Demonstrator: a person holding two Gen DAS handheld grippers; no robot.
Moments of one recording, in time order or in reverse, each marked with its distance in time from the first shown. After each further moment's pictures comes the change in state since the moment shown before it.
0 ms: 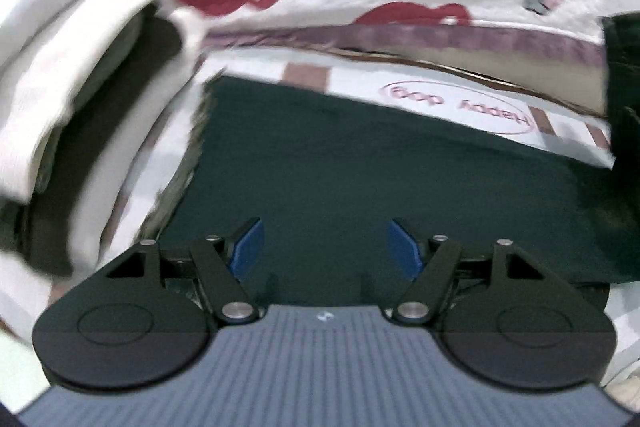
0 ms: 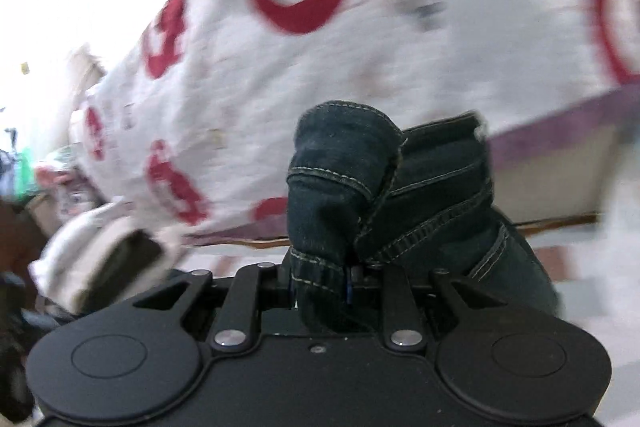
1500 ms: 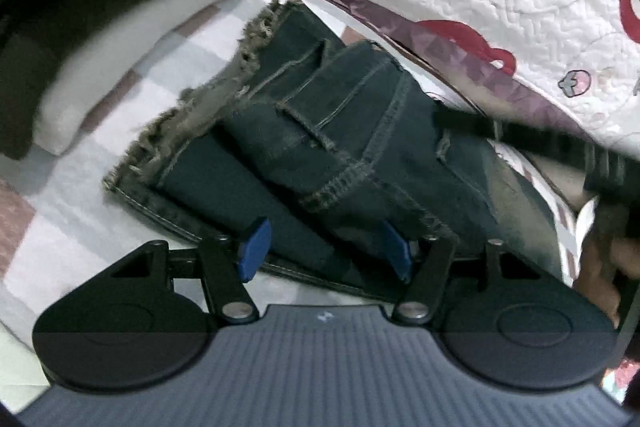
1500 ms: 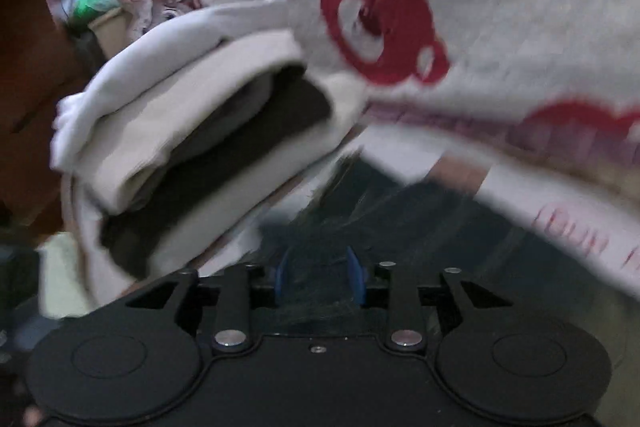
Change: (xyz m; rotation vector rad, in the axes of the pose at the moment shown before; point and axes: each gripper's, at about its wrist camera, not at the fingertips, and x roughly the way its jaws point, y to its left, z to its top) left arm 0.050 0.108 -0.035 -0.333 0.017 -0.260; right arm 0.244 0.266 -0.096 -0.254 0.376 0.210
